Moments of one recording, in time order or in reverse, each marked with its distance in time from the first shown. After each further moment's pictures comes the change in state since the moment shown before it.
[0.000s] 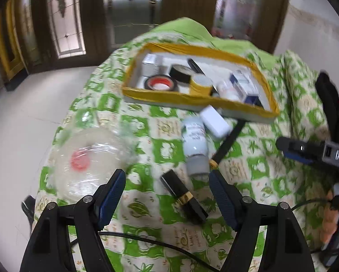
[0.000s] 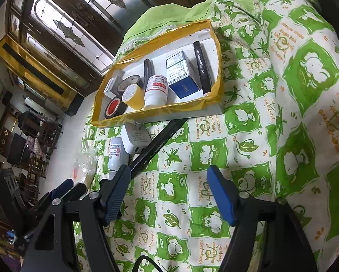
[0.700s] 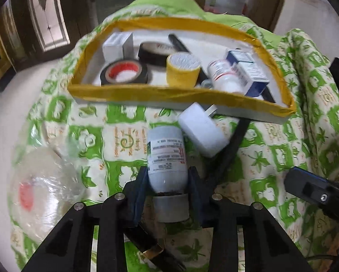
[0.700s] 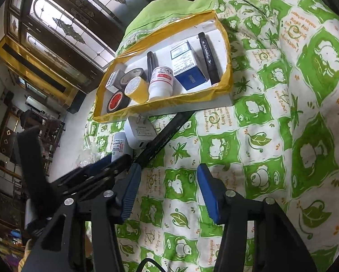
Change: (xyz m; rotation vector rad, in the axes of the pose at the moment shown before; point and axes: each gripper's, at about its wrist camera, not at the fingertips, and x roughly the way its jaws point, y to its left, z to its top) left arm 0.074 -0.028 0.034 0.016 0.128 -0.032; right arm 0.016 0.002 0.001 0.025 0.035 0.025
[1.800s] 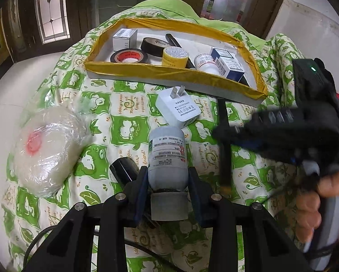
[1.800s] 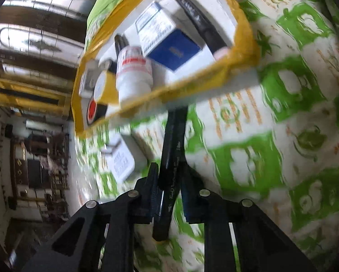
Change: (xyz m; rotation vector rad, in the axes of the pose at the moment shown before) left arm -0.046 0.004 -0.049 -0.041 -0.025 -0.076; right arm 0.074 -0.007 0.030 0.192 0.193 0.032
